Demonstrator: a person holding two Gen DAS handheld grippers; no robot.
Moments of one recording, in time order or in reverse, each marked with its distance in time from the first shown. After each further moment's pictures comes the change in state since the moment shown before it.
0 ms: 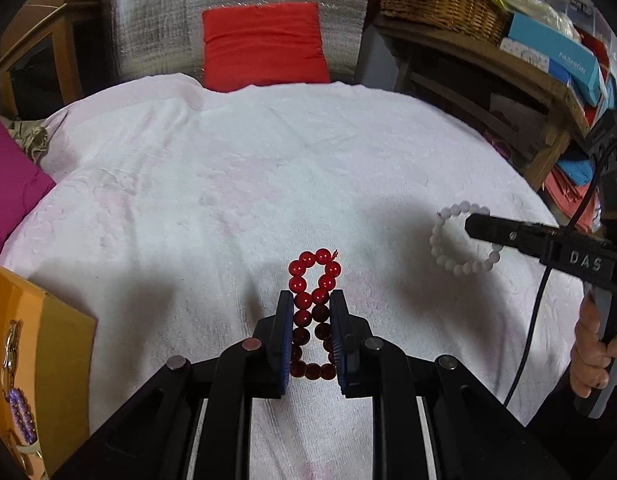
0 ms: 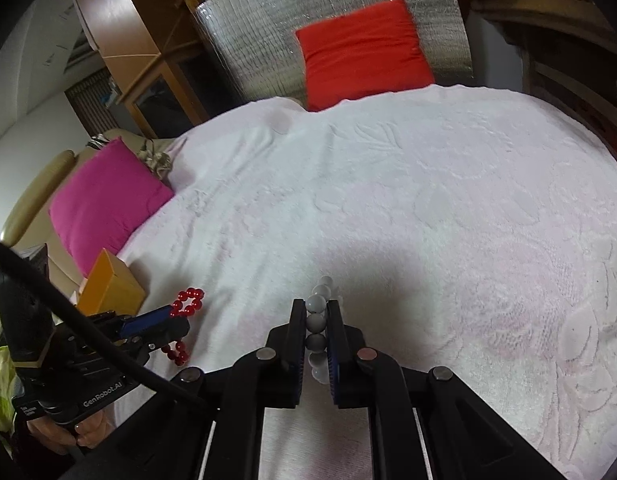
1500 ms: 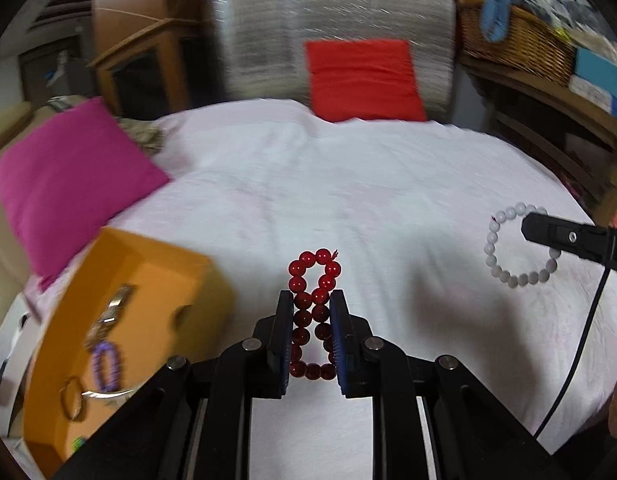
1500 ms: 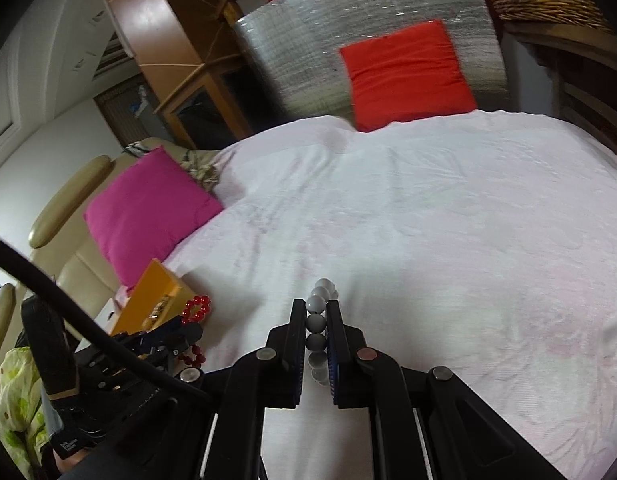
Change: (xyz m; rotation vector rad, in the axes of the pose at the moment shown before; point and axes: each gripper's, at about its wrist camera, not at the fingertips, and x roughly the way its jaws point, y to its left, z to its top) left arm -0.074 0.047 -0.030 -0.139 -0.126 0.342; right arm -0.014 0.076 0.004 -0.036 -0.058 0.110
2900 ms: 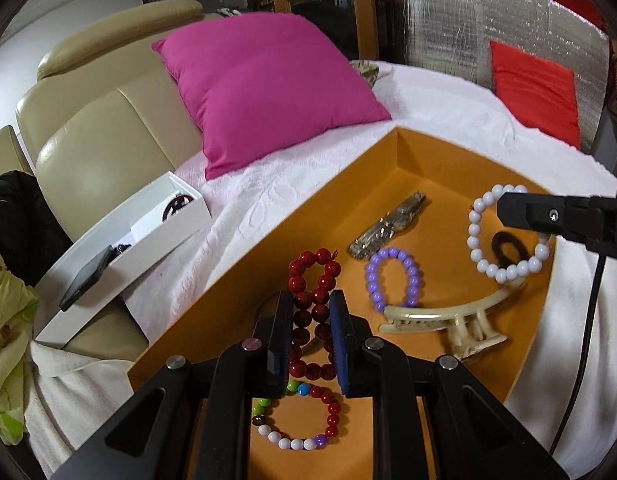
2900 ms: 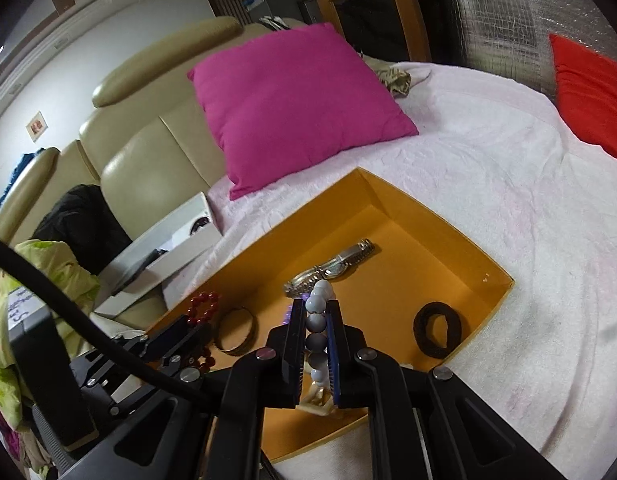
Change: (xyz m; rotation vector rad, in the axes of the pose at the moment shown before) left arm -0.017 0.215 -0.092 -0.287 0.122 0.352; right arm 0.157 0.280 -0.045 -0.368 0.277 0.203
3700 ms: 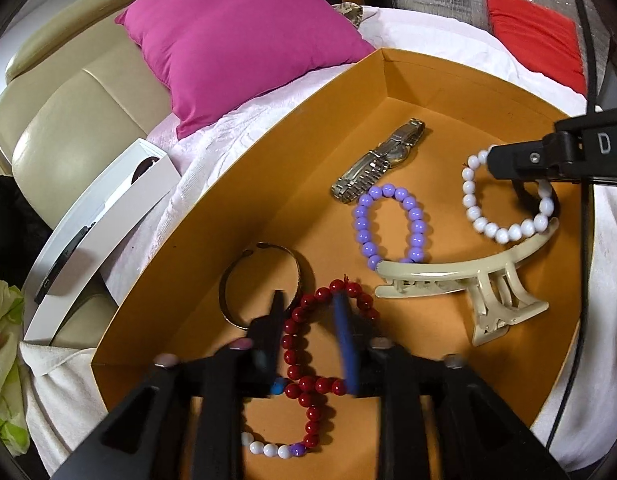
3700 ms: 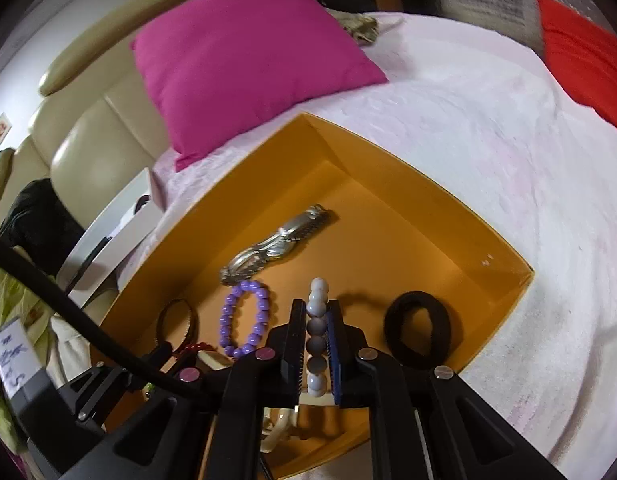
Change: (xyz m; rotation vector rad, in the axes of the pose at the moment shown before) left arm 0.040 -0.021 -0.013 0.079 0.155 0.021; right arm 0.055 -0.036 0.006 0.079 0.155 -0.093
